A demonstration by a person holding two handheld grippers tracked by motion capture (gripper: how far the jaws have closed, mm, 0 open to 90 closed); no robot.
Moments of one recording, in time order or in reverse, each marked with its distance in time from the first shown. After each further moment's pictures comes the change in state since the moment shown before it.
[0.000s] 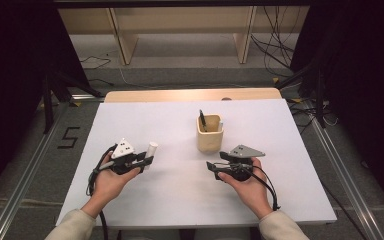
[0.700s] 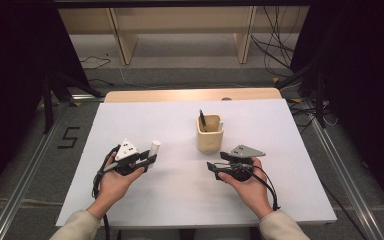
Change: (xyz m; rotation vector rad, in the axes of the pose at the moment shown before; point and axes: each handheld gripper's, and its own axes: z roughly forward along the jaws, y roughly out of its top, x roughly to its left) left arm -0.007 0.001 0.005 -0.048 0.026 -0.014; right arm -0.001 0.000 0.000 0.008 -0.001 0.000
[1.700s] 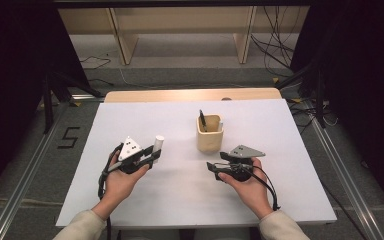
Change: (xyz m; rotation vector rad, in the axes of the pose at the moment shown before) left arm -0.012 0.009 0.006 -0.088 0.019 0.010; right arm 0.000 0.000 0.000 0.001 0.002 -0.005
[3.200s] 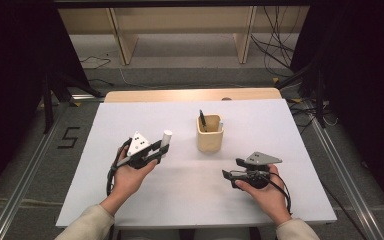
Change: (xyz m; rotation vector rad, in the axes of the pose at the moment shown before) left arm -0.010 0.015 0.016 -0.036 -0.017 0.023; right arm -0.024 -0.026 -0.032 0.052 -0.021 -0.017
